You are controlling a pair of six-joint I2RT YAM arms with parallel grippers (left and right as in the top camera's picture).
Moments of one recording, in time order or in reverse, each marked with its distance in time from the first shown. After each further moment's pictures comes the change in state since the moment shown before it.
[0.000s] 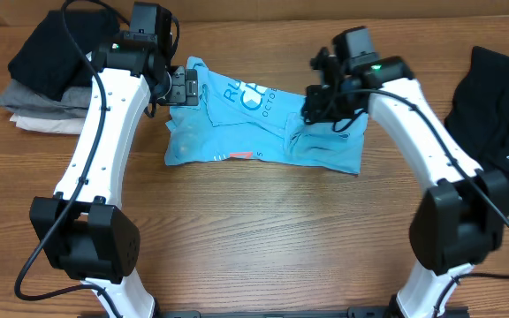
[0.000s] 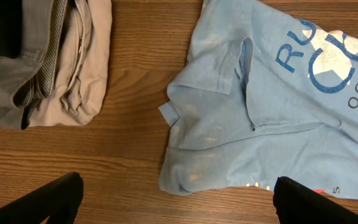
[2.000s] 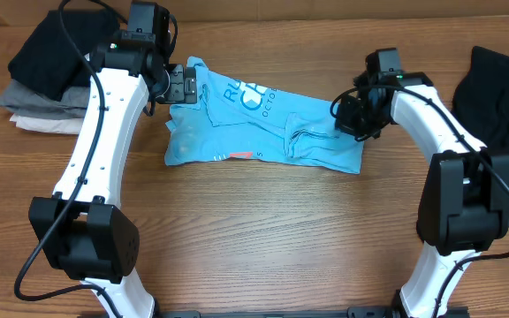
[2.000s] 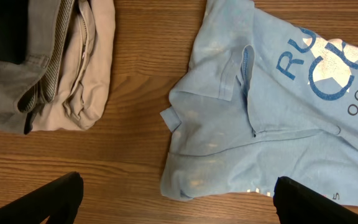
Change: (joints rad) left arm 0.006 0.000 0.000 0.019 0.000 0.000; right arm -0.186 0.076 -0.157 0.106 0.036 0.225
